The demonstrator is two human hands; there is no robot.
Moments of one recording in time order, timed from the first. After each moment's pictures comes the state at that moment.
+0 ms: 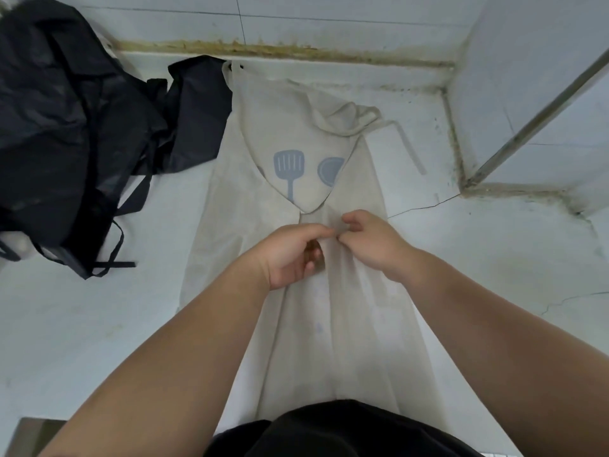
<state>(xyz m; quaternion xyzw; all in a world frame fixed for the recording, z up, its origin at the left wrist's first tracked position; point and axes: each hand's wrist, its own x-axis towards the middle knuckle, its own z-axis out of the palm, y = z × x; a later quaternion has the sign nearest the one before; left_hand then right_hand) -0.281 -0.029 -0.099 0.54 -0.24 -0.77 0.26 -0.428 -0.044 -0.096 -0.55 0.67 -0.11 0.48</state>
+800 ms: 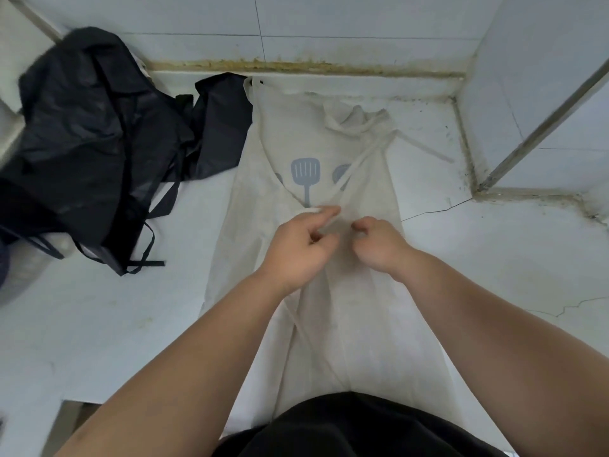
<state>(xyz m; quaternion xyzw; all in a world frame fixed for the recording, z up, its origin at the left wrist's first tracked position) -0.270 -0.004 -0.077 0.61 -0.60 -0.41 0.31 -0.416 -0.040 -0.094 -0.59 0.68 -0.04 0.43</state>
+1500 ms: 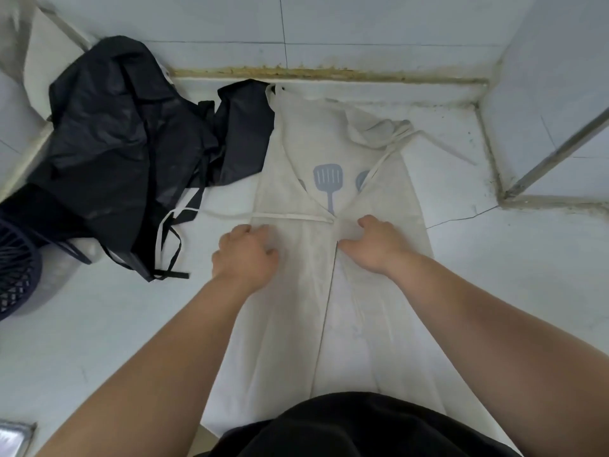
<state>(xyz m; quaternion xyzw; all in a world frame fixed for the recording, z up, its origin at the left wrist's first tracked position) -0.176 -0.006 -0.088 0.78 -0.58 -0.23 -0.03 -0.373 -0.047 -0.087 -0.60 0.70 0.02 0.38</state>
